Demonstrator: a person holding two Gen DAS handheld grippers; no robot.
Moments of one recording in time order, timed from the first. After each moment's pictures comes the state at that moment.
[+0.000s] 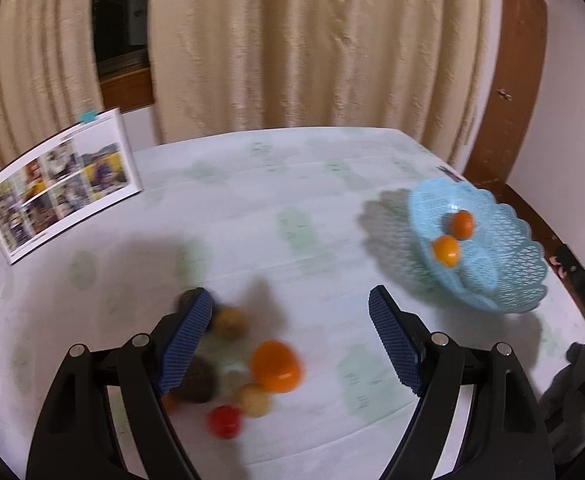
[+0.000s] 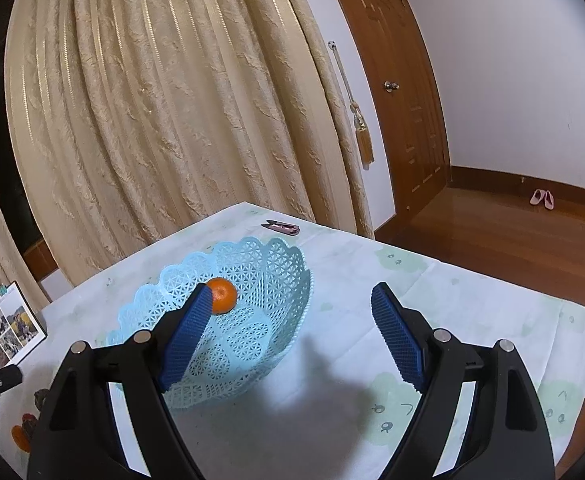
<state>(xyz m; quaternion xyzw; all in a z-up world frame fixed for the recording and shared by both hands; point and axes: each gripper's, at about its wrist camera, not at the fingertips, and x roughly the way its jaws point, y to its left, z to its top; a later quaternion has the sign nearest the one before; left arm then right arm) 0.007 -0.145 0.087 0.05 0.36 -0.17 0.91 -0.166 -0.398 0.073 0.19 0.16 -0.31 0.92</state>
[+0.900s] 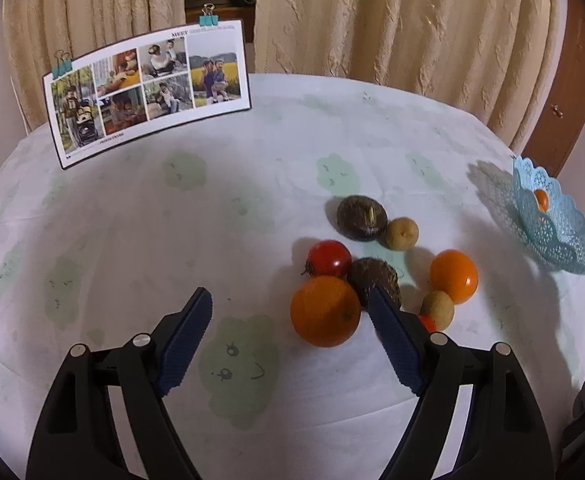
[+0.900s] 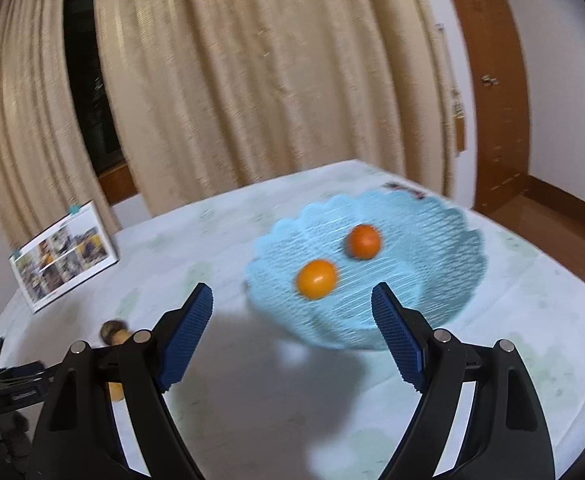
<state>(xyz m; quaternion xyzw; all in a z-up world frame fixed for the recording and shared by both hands) 0.002 -0.028 0.032 0.01 0.42 -0.10 0.90 -0.115 -0.295 0.081 0.14 0.23 -0.14 0.95</state>
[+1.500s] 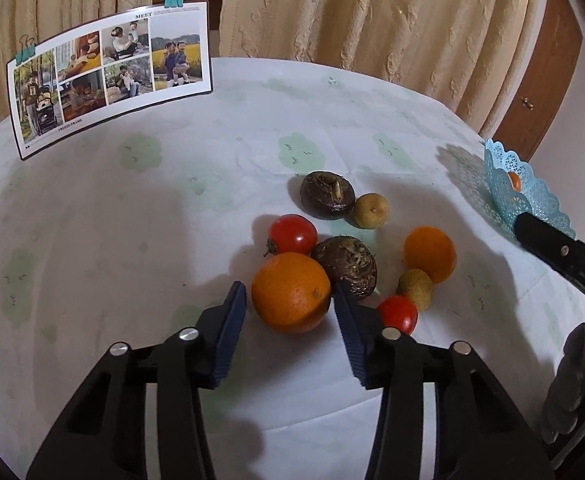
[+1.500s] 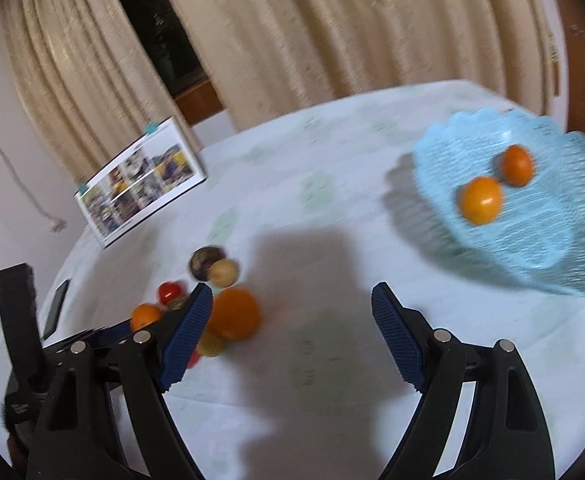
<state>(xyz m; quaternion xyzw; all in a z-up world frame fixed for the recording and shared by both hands) 0.004 -0.032 0.016 -0.01 0.43 -0.17 0.89 -0.057 -0.230 0.053 0.18 0.36 0.04 0.92</state>
